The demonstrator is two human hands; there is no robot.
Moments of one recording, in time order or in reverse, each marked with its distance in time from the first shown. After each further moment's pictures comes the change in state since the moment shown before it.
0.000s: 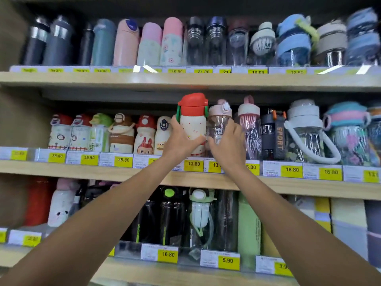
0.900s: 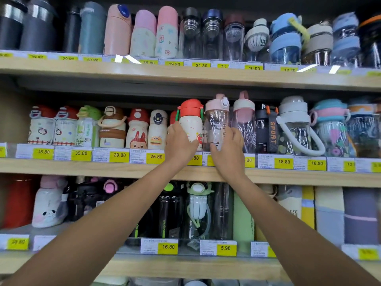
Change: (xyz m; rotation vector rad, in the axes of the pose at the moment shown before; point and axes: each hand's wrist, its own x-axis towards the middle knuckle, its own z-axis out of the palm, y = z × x) left_hand -0.023 0.000 0.005 0.181 0.027 -0.031; right_hand -0.031 0.010 0.004 -0.025 0.012 -0.016
